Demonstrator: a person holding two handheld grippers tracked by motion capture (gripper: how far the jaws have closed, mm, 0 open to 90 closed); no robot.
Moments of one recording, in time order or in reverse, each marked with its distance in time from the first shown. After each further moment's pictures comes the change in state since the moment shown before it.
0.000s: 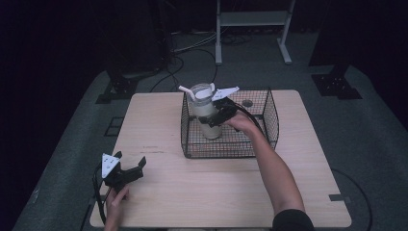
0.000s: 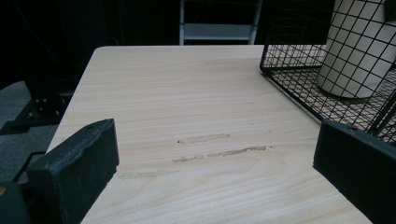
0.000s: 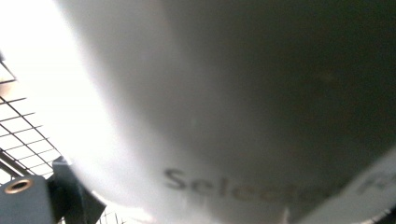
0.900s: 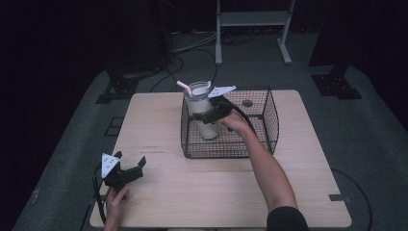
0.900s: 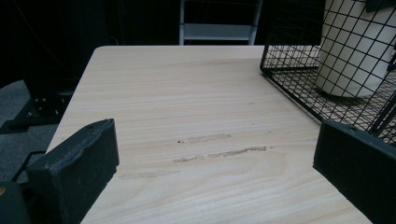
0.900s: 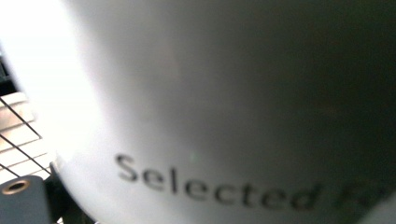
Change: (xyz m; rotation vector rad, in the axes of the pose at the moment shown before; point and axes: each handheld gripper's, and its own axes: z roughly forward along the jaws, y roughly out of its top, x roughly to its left) left arm 0.001 0.000 0.000 0.001 -0.001 -0.005; right arm 0.001 0.006 0.017 -0.063 -0.005 0.078
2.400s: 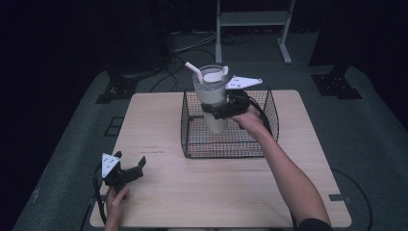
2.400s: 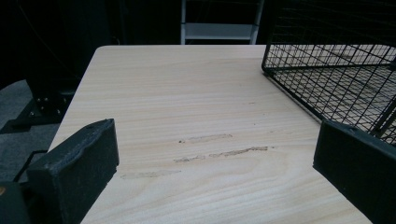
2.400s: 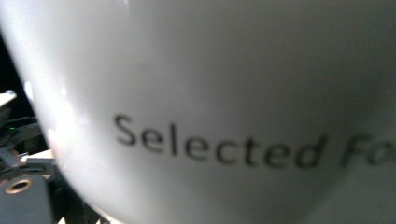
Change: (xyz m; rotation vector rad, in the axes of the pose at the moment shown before) left arm 0.000 0.000 0.000 0.004 0.005 0.000; right arm 0.045 0.047 -0.099 -0.187 -0.044 -0.007
